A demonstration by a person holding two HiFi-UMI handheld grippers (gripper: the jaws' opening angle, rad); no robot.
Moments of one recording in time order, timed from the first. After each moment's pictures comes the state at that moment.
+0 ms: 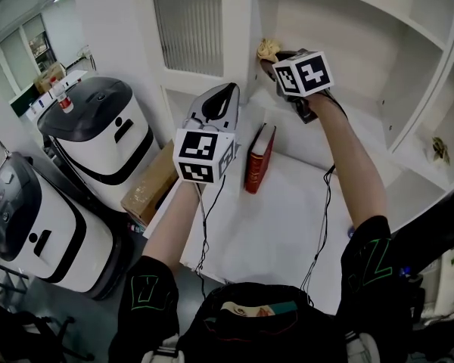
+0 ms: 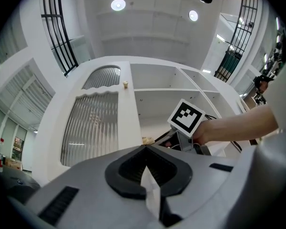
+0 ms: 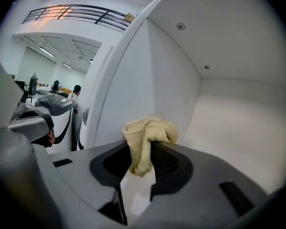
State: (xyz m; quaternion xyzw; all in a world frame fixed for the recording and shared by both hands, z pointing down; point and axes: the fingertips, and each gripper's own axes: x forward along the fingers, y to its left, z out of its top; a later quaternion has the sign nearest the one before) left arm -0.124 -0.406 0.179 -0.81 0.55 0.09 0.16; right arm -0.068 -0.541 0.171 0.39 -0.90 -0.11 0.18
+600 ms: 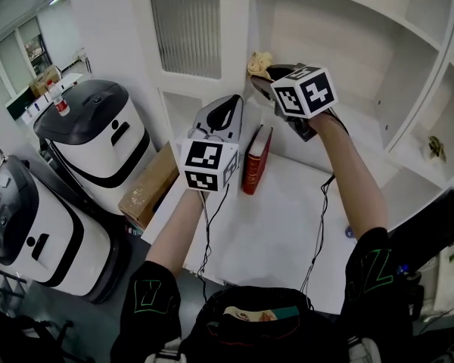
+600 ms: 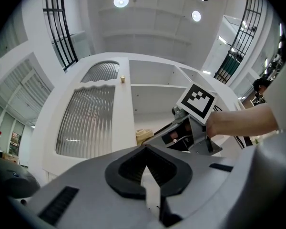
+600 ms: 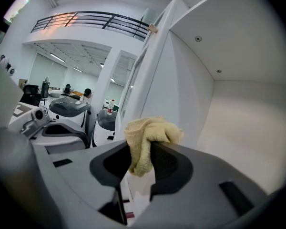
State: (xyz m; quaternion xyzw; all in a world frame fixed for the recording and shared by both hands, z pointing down) left arm -0.111 -0.404 0.204 -0.82 0.54 0.09 0.14; right arm -0.081 -0.485 0.189 0.33 -0.92 -0.11 0.19
